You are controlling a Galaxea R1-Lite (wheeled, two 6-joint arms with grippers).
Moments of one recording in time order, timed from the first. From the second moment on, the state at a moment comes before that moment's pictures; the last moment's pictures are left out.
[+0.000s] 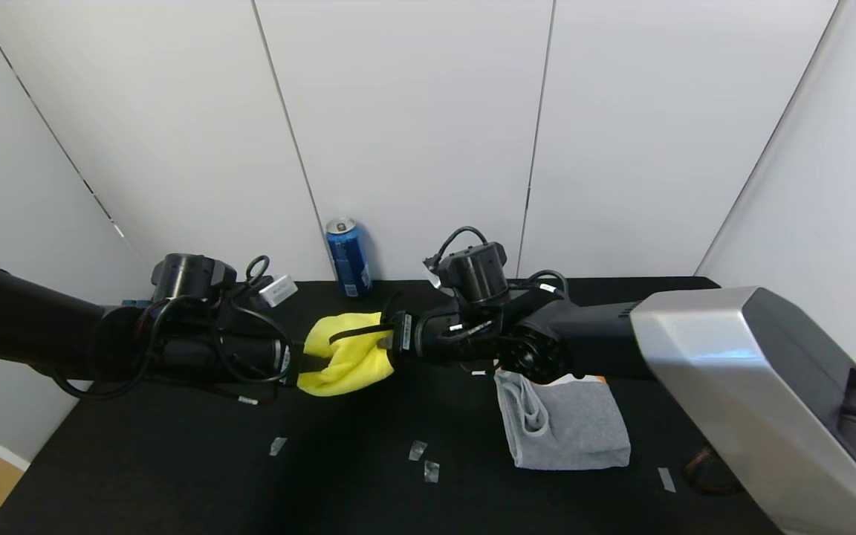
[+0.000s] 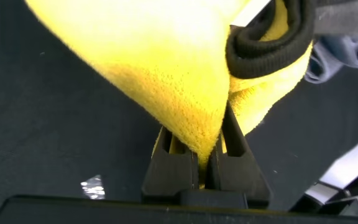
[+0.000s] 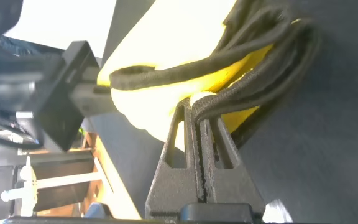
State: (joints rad) left arm -0.06 1.95 -1.05 -0.10 -0.62 0.10; right arm 0.69 2.46 -1.92 -0.11 0.41 0.65
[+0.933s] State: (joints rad) left arm -0.38 1.78 -1.04 -0.01 -0.41 0.00; right arm 0.67 2.08 -1.50 -0.12 0.41 0.63
